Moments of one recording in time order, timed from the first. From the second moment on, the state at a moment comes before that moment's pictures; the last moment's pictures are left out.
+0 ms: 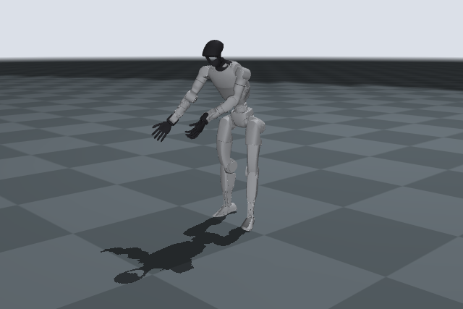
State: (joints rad) left arm -0.97 -0.19 -0.67 0.88 -0.67 -0.19 0.64; right arm -1.03 -0.55 0.30 1.13 1.30 -0.10 -0.49; waist 0.08 0.00 0.41; left_leg -0.35 0.08 0.49 -0.09 0.09 -0.26; right_leg -0.23 -0.12 -0.23 0.00 0.10 0.26
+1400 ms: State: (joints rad) left arm -0.30 0.28 -0.64 -0.15 -0.92 -0.17 0.32; right arm -0.52 -0.64 0.71 0.03 0.95 -0.23 -0.60; waist -0.06 0.15 0.51; left_leg -0.06 0.11 0.33 -0.09 0.11 -0.26; right_leg -0.30 -0.15 -0.36 -0.03 0.15 0.26
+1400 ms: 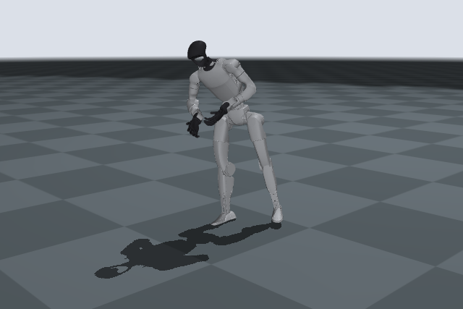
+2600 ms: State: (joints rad) left arm -0.10 0.66 -0.49 -0.28 -0.85 -0.21 0.25; right arm -0.46 -0.29 0.77 0.04 1.21 -0.29 -0.46; waist 0.33 0.09 0.52; left_leg -0.34 0.05 0.21 -0.09 0.08 -0.26; right_leg -0.32 -0.23 -0.38 0.07 0.16 0.26
